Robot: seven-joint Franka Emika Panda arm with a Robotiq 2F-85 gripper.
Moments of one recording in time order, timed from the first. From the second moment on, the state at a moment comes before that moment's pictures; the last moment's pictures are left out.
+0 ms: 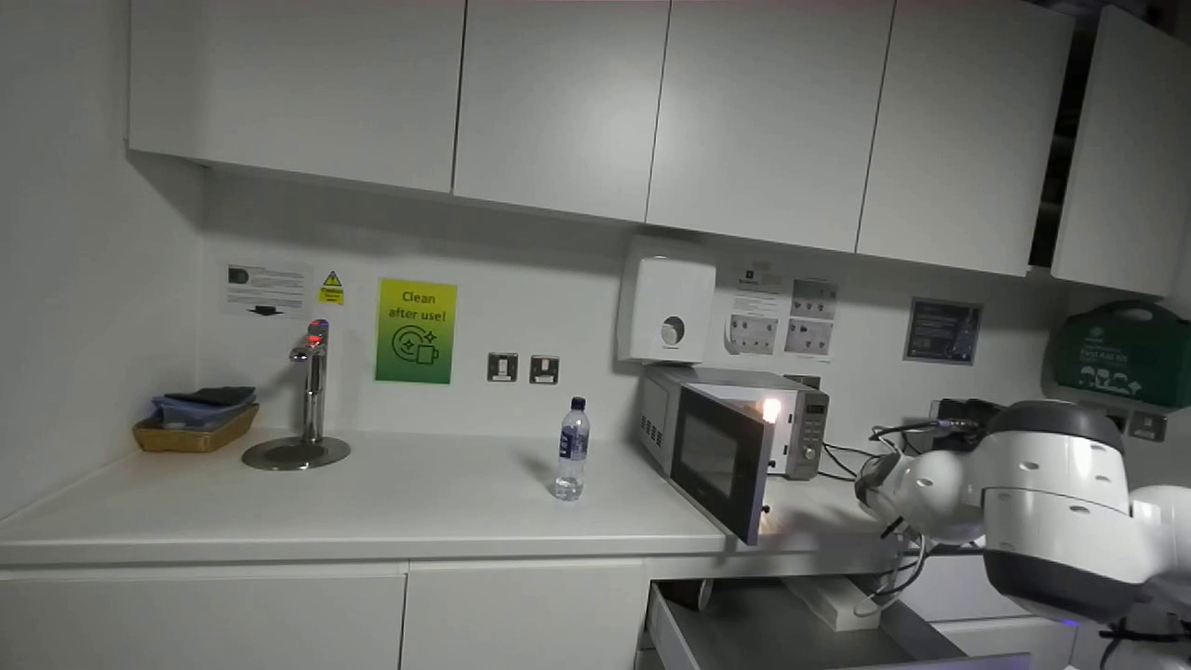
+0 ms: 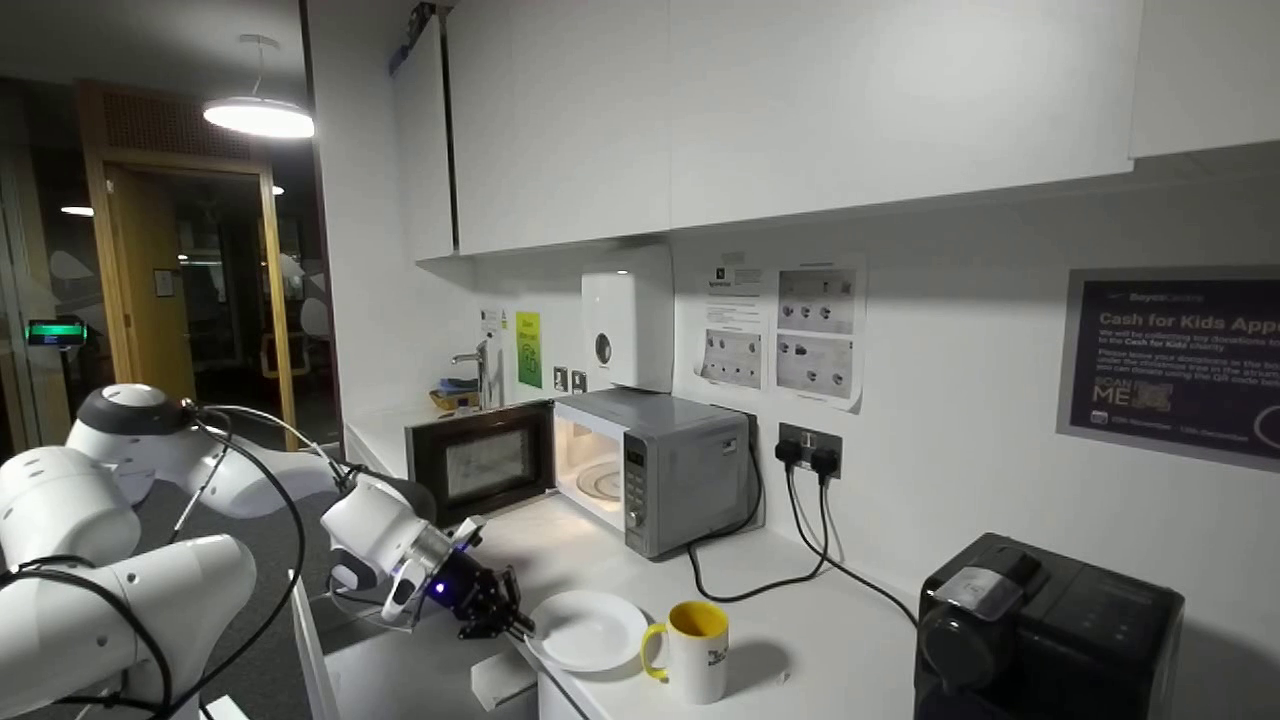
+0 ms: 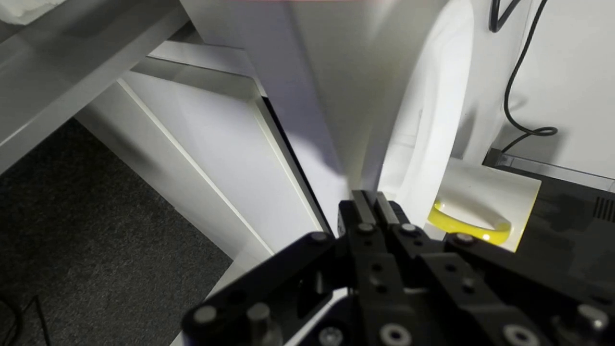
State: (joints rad) arm 1.63 1.15 -1.37 -2.77 2.05 2.91 0.92
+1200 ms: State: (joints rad) arm 1.57 1.15 -1.37 -2.73 2.11 2.91 0.80
